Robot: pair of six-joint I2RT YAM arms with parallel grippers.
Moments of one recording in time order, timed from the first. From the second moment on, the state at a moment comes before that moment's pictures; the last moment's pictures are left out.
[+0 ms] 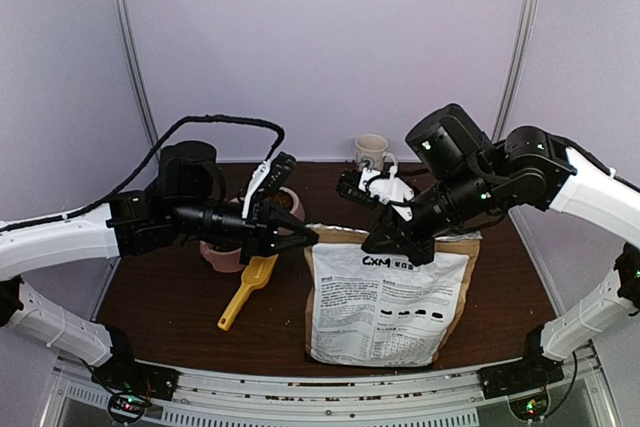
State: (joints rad) left arm -0.96 1.23 1.00 -0.05 0.58 -0.11; right arm 1.10 1.38 1.54 -0.98 -0.11 -0.15
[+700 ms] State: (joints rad) left arm -0.97 1.22 1.00 -0.07 0.54 -0.10; right arm 1.10 1.27 1.45 -0.96 -0.01 -0.13
